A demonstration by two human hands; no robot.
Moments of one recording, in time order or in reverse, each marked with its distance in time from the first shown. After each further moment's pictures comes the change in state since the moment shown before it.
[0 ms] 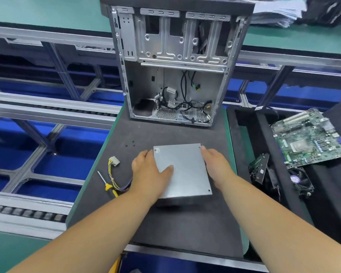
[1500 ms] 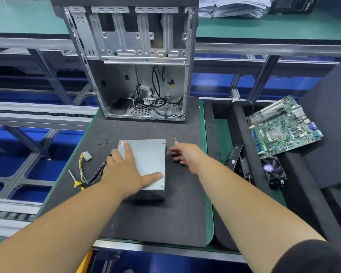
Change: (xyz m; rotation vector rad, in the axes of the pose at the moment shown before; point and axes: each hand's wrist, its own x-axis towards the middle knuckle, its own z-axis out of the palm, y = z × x) left_hand -0.012 0.031 0.027 0.705 -0.165 -0.074; right_hand 0.030 0.009 -0.032 0.124 -0.266 0.176
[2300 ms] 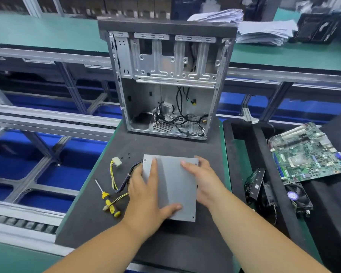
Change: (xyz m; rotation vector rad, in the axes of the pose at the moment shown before) left_hand -0.032 -0.027 0.012 -0.501 0.343 0.308; right_hand -0.045 -0.011 0.052 0.569 -0.027 -0.165
